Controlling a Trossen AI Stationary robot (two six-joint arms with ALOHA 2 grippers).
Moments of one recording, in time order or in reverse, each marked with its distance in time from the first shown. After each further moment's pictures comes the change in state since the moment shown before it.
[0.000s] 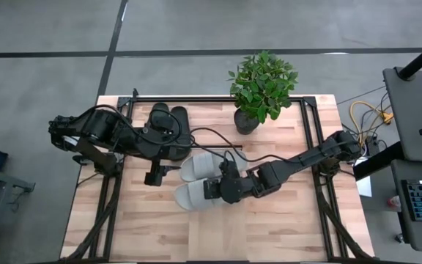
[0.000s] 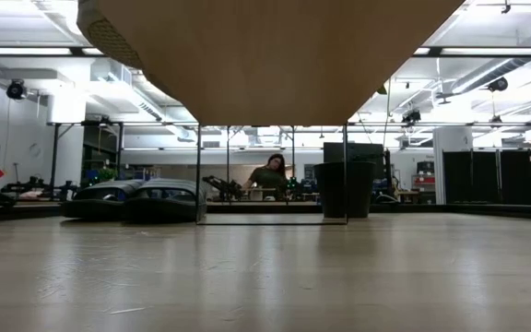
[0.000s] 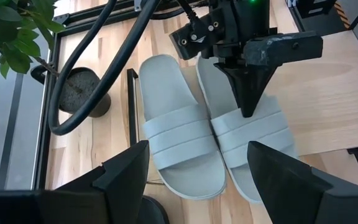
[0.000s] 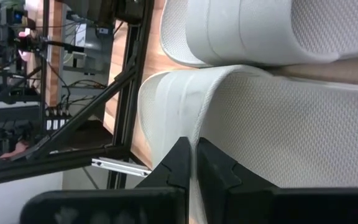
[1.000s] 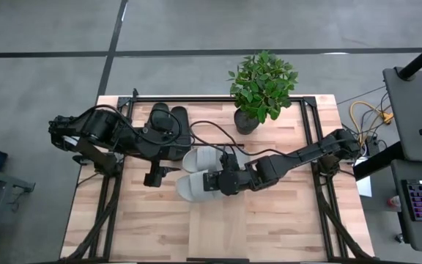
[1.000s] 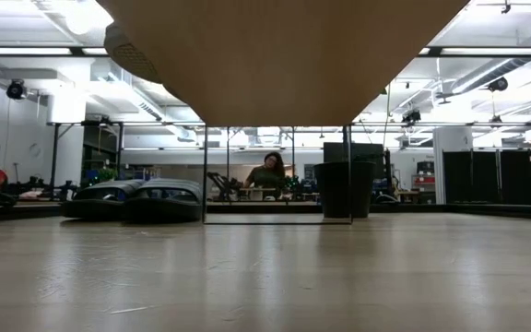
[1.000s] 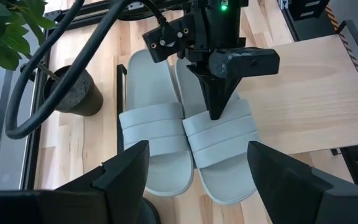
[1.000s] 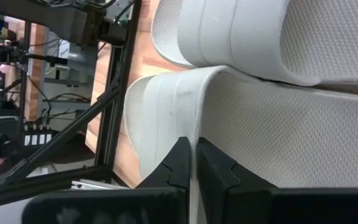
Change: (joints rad) left arm -0.001 0.000 0.000 -0.001 0.027 -0.022; right arm -0.055 -0.004 0.002 -0.069 0.014 -0.034
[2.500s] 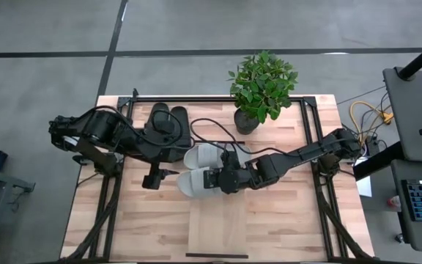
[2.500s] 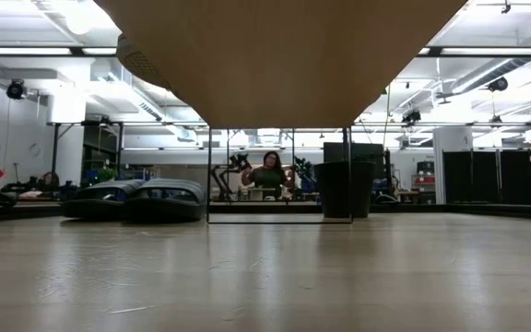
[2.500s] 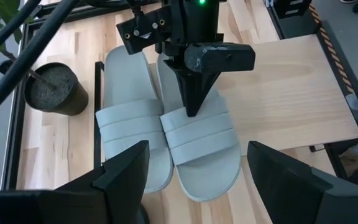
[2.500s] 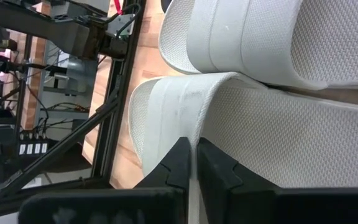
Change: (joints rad) left arm -0.002 0.000 -0.010 0.001 0.052 -0.007; right arm -0.009 -0.009 0.003 -0.013 0.048 -0.027
